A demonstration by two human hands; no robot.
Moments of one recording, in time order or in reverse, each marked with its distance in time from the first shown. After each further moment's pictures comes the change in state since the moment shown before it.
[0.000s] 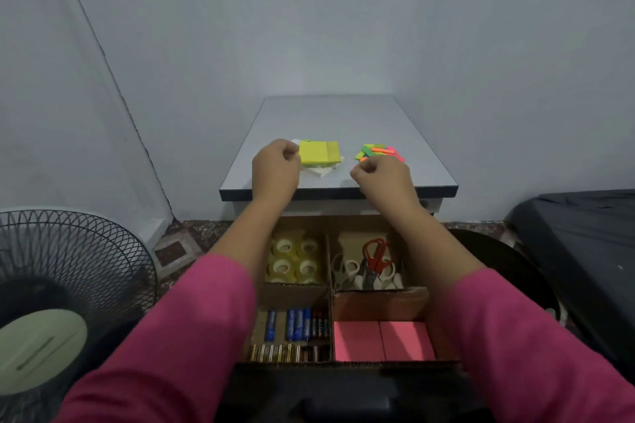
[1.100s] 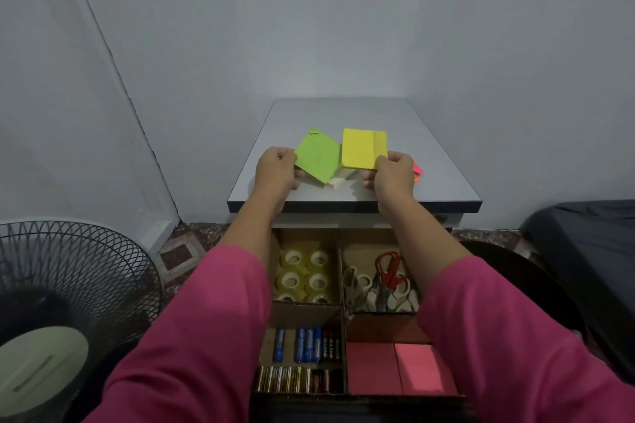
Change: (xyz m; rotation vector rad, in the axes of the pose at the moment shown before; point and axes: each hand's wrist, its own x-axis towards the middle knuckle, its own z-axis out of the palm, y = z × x) left_hand 0.049 -0.034 0.013 -0.418 -0.118 -0.280; right_hand 0.057 0.002 0.038 0.829 0.195 0.375
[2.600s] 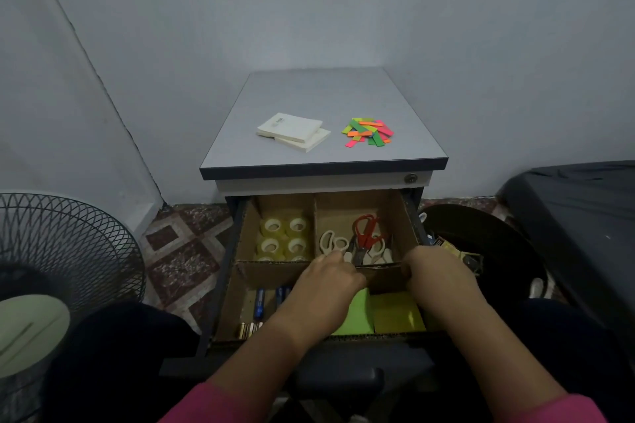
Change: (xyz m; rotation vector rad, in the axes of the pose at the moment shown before) left_hand -0.212 -0.071 0.031 1.199 -0.674 0.737; right_hand -0.123 0.051 -0.160 -1.699 -0.379 -0.148
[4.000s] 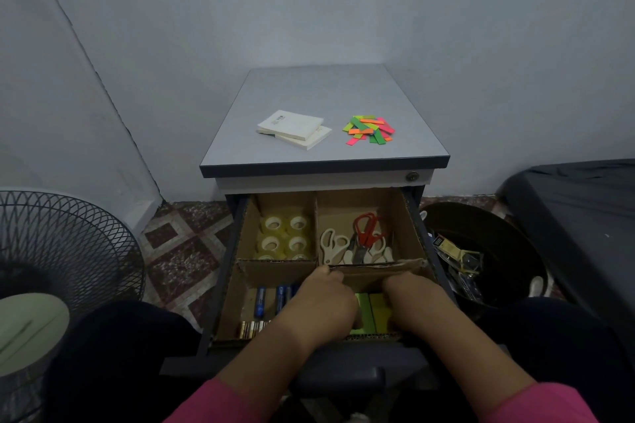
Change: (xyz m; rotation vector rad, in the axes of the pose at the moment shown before) left_hand 0.005 0.003 0.004 0.268 -0.470 0.080; right_hand 0.005 -0.013 0.032 -0.042 -0.306 -0.142
